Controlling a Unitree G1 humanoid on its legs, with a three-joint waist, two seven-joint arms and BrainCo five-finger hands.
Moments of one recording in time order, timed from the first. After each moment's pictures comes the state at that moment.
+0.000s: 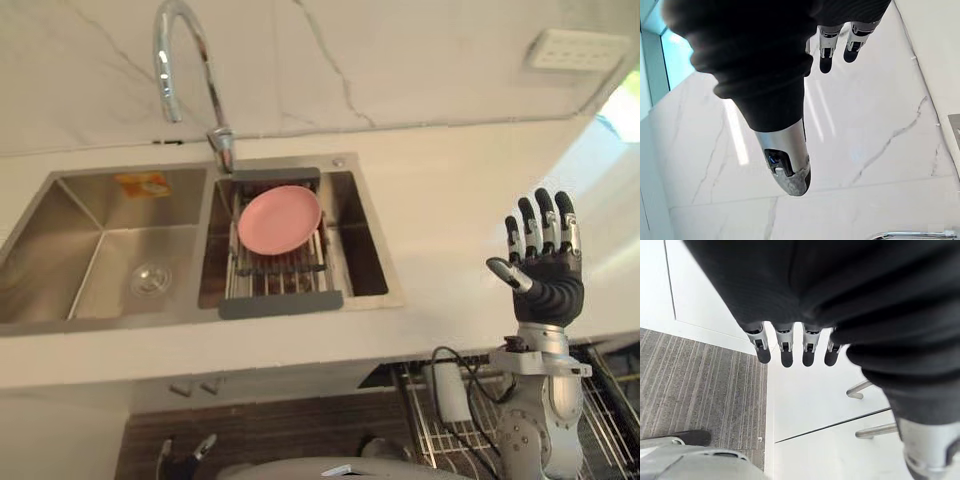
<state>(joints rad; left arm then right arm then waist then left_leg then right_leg) 0.34 0.03 0.17 0.94 0.16 -0.34 0.26 0.21 -0.14 -0.30 -0.49 0.54 -0.19 0.15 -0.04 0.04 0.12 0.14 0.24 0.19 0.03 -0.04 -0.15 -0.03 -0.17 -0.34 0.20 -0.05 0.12</state>
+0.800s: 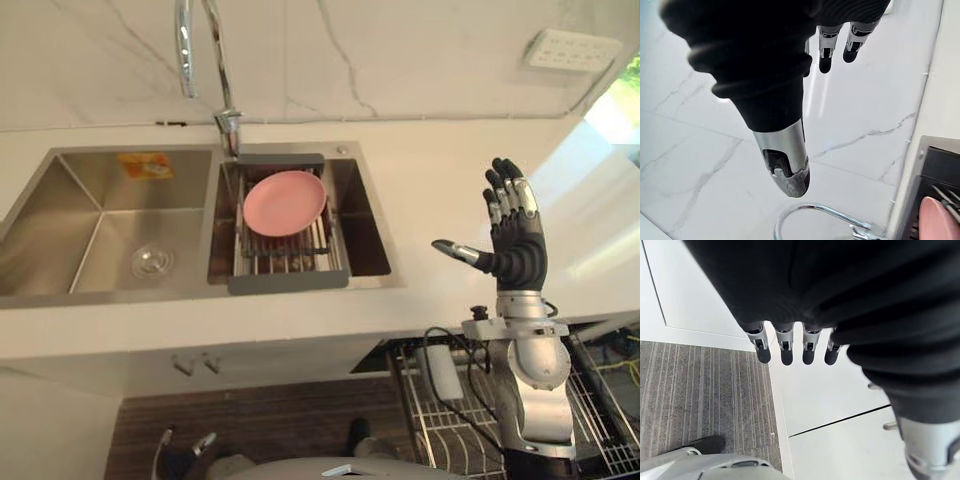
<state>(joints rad) 0.30 0.12 0.09 0.97 0.15 -0.32 0.26 0.07 -0.26 -0.17 -0.44 0.08 -0.14 0.03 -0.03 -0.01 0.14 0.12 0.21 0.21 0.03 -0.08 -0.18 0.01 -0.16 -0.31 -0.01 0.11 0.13</state>
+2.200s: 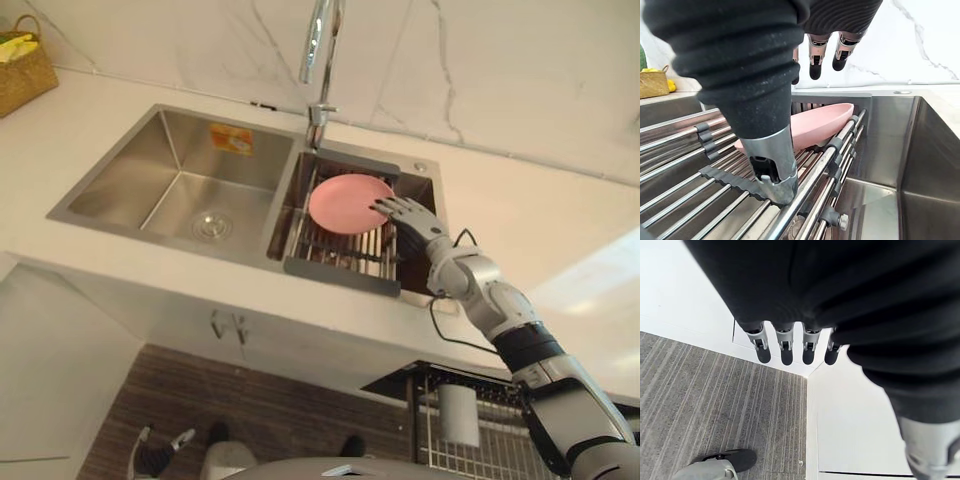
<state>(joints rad) 0.27 0.18 0.17 0.95 0.20 -0.25 0.24 -0.50 -0.61 0.31 0.35 -0.80 -0.15 0.03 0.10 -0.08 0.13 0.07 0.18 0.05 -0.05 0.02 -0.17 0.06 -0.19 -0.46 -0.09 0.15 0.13</state>
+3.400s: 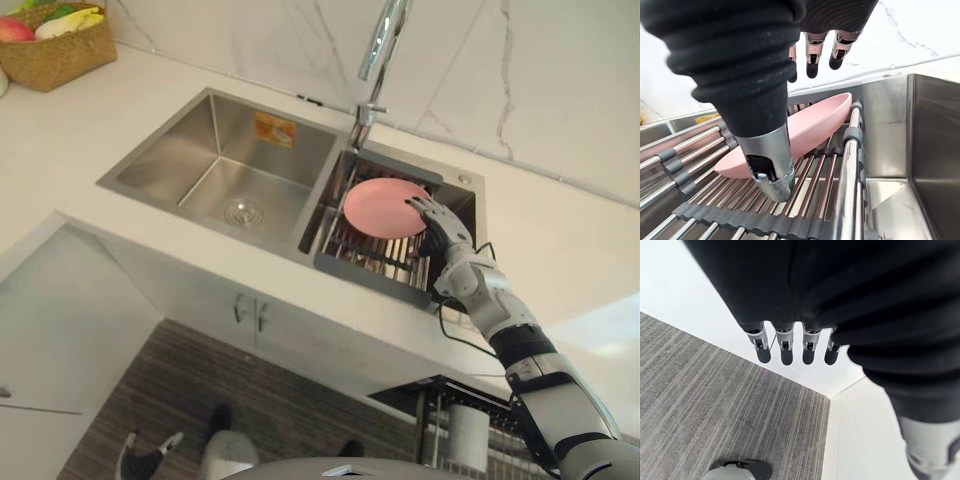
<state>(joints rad) 0.31 0.18 0.24 0.91 0.20 -0.25 0.24 -0.52 -0.56 0.22 0.58 -0.65 -0.11 -0.12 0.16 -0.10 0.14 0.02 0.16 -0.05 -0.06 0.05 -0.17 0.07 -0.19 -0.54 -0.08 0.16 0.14</state>
